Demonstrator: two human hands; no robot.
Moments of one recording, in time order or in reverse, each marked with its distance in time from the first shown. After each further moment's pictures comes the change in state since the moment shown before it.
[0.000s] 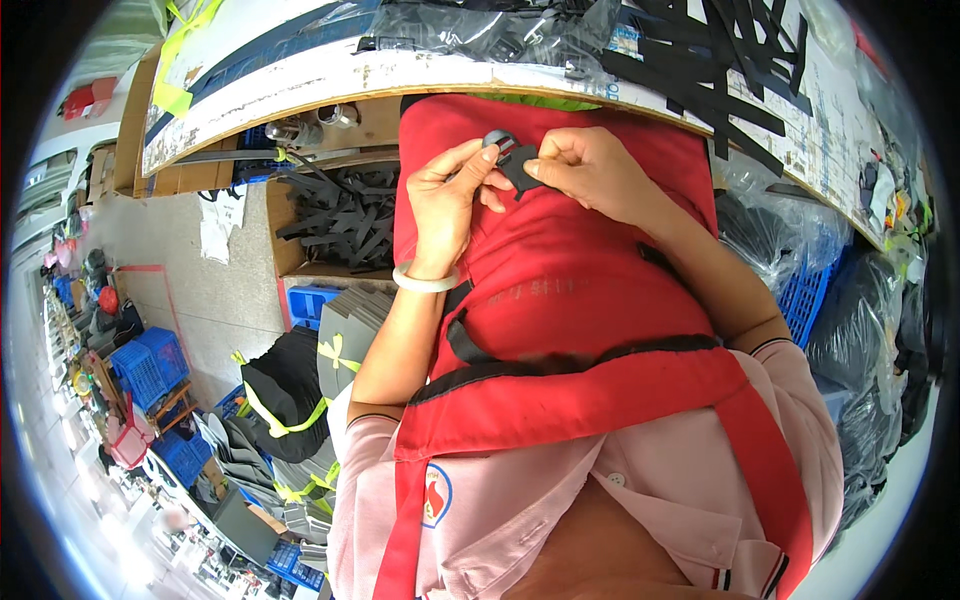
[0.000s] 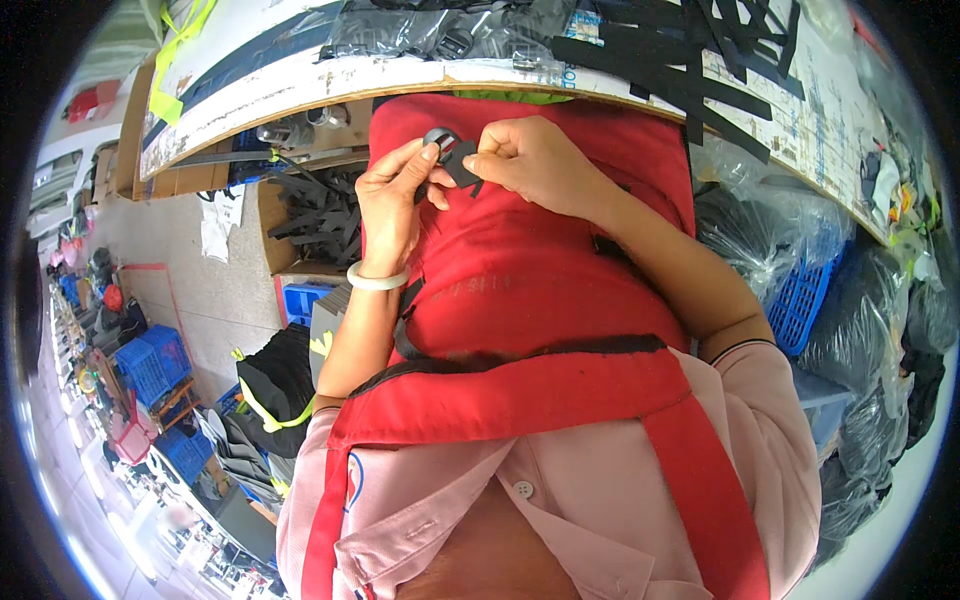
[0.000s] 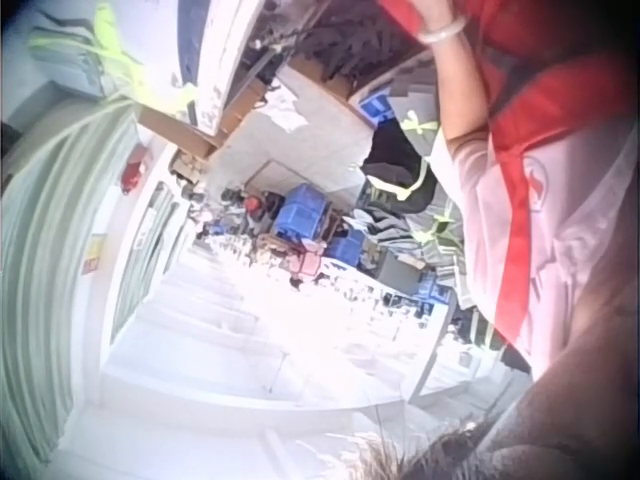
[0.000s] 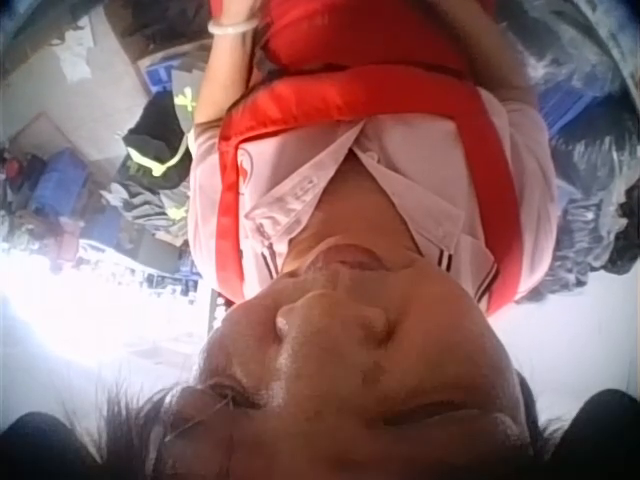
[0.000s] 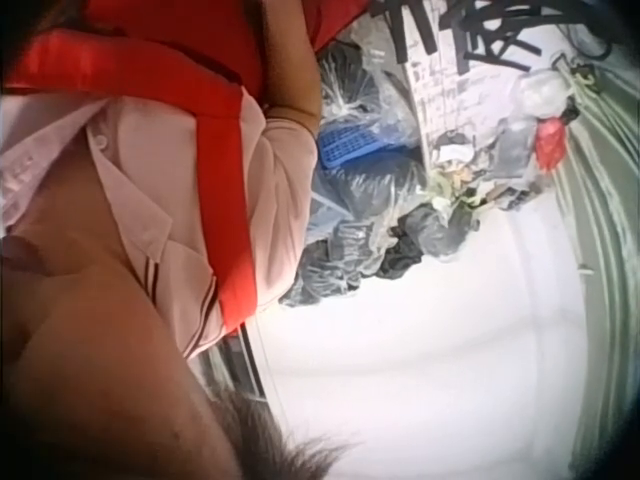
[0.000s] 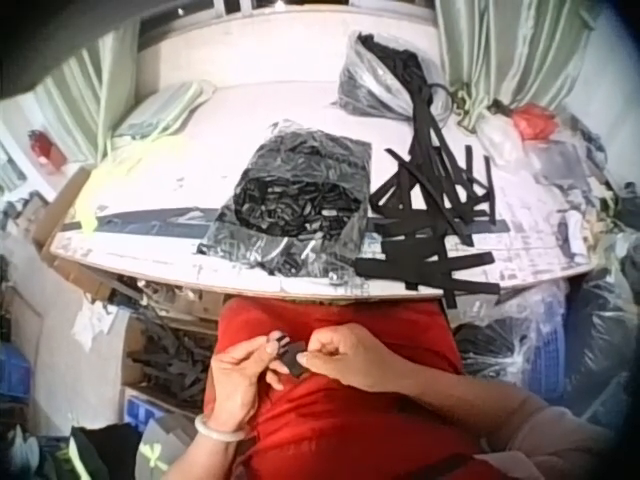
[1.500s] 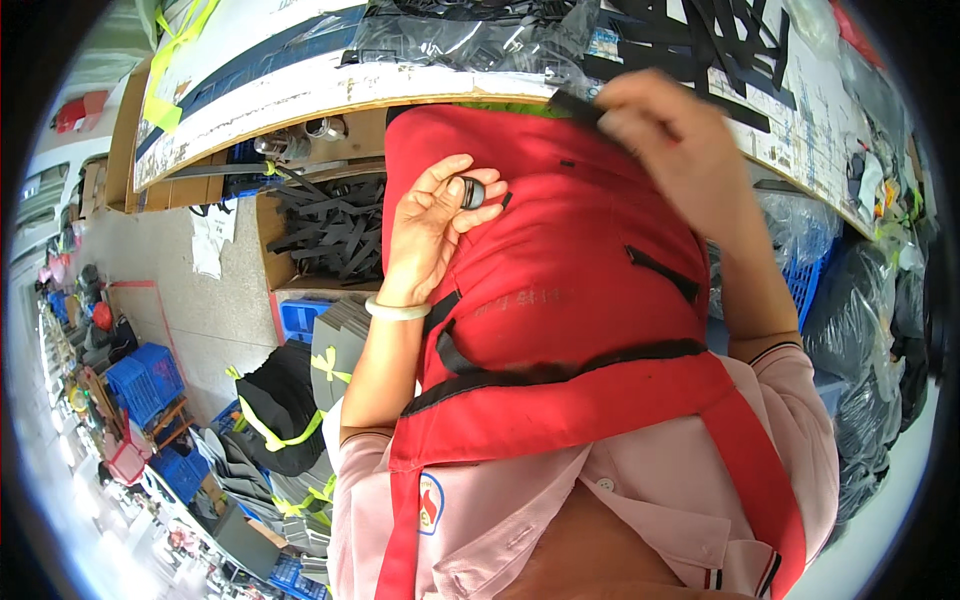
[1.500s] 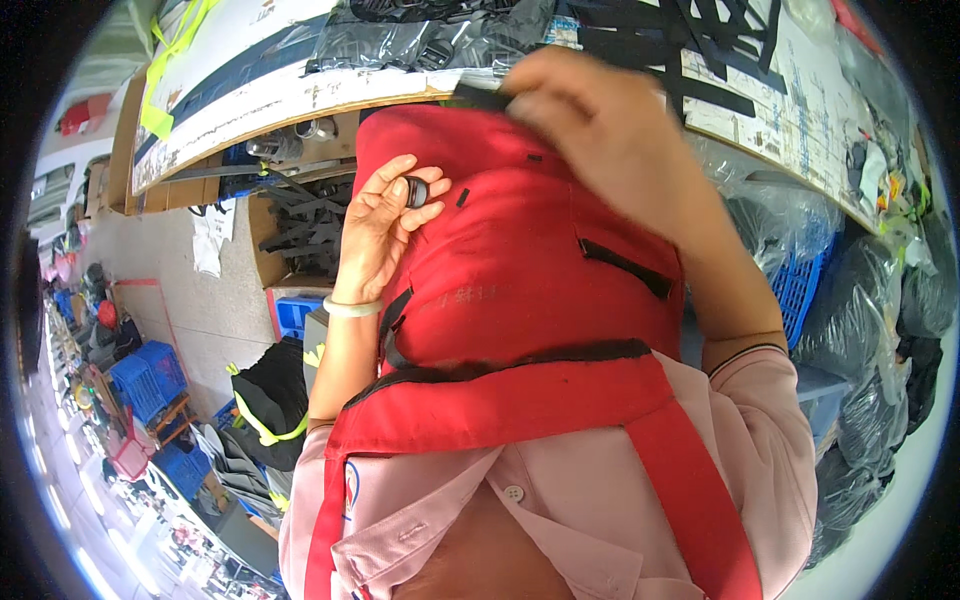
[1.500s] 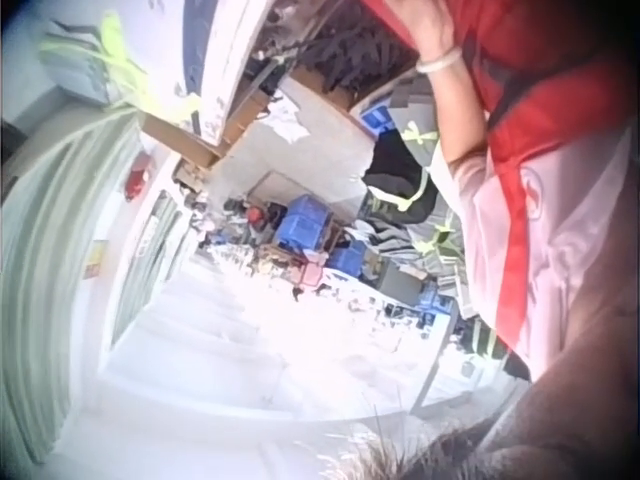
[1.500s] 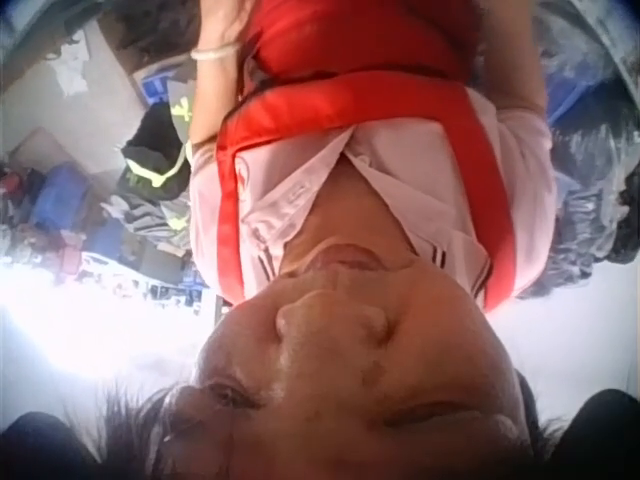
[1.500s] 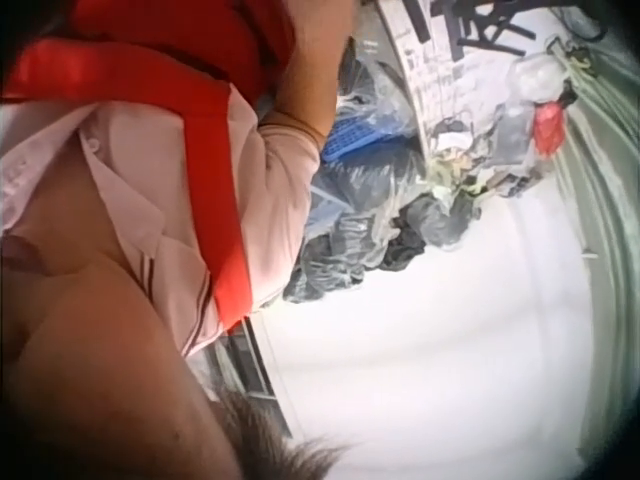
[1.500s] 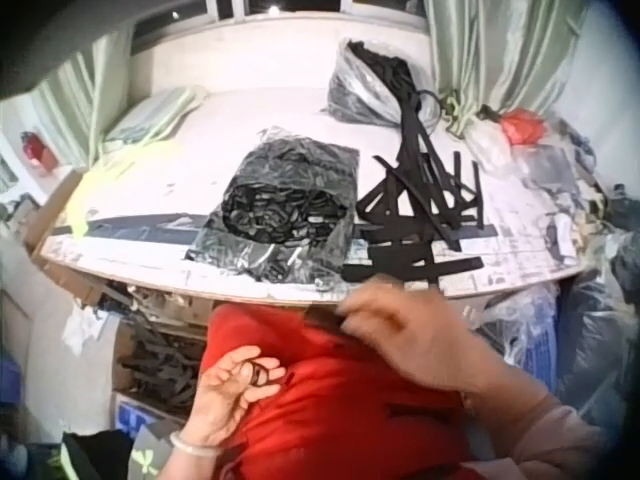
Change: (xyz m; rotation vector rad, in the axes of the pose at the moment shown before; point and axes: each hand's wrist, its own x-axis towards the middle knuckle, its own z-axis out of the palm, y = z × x) left_hand -0.017 0.012 -0.020 -0.300 -0.242 -0.216; right_hand -0.045 -0.080 -0.041 -0.555 0.379 -0.299
